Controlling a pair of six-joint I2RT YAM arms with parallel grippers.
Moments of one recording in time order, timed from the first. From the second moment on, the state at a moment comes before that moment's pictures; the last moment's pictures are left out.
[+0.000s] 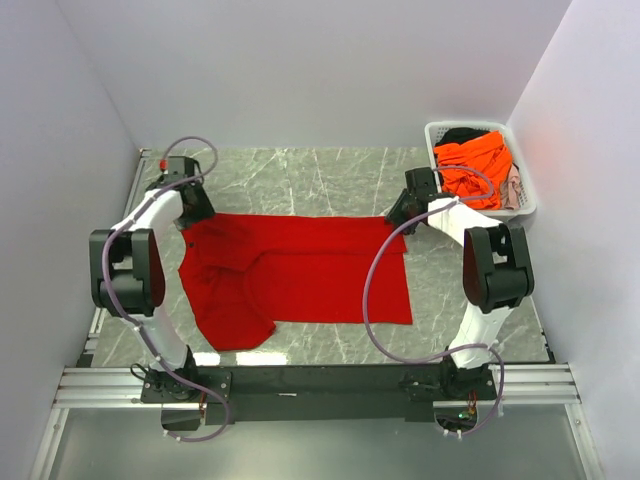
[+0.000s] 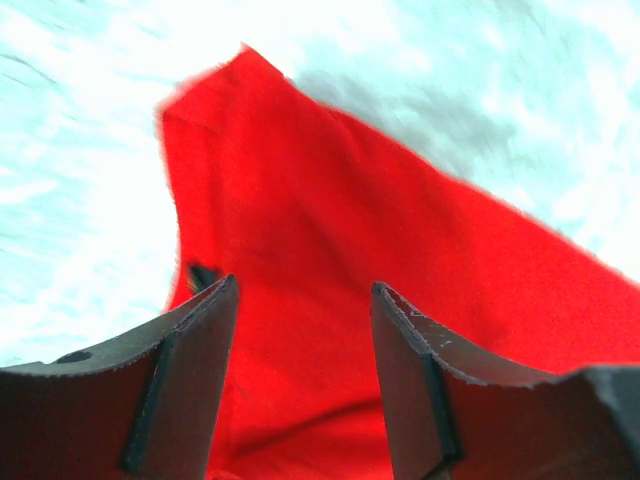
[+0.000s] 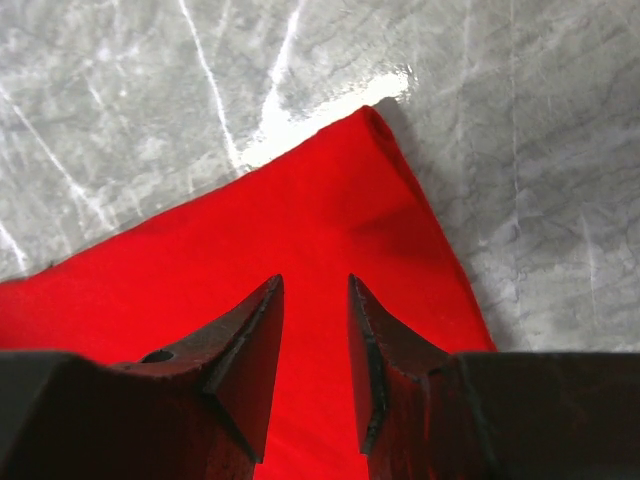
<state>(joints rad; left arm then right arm) 0.00 1.79 1.30 -0.52 -0.18 -0.44 0.17 1.82 1.20 -0.35 -0.03 0.75</state>
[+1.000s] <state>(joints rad) 0.10 1.98 1.46 -0.47 -0.20 -0.41 0.17 1.97 1.30 -0.35 -0.04 0.80</state>
